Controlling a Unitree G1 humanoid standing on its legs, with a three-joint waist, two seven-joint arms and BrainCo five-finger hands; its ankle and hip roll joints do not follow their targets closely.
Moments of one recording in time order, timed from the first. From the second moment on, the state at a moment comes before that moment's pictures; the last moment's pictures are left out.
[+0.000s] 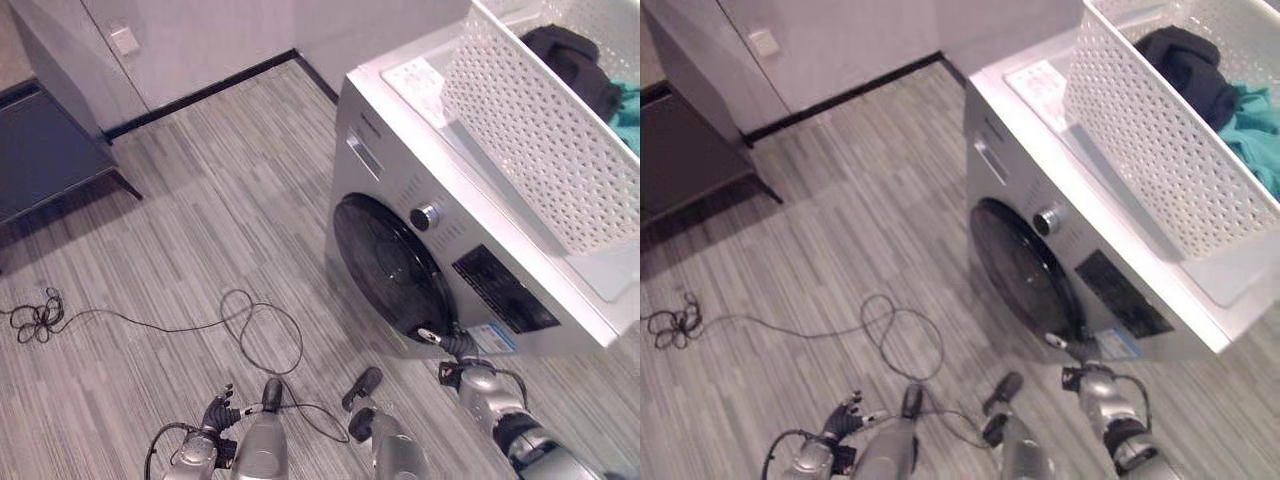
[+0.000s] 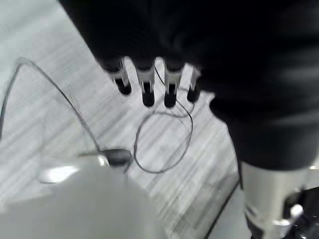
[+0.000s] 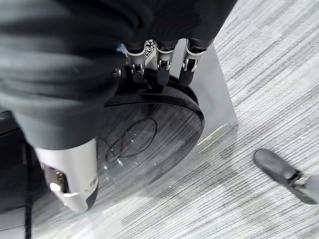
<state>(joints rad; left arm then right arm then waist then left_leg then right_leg) -0.02 0.30 -0.30 0.92 -0.22 -0.16 0.13 -0.39 -0.40 0.48 0.98 0.67 -0.11 -0.23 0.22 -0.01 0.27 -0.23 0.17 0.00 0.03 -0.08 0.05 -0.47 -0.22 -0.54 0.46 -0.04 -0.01</state>
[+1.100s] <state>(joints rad) -0.04 0.31 -0.42 0.84 -0.19 -0.15 0.17 -0.46 -0.06 0.65 1.06 0.61 -0.02 0.04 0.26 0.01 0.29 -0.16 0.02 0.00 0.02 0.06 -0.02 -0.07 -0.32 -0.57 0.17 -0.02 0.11</state>
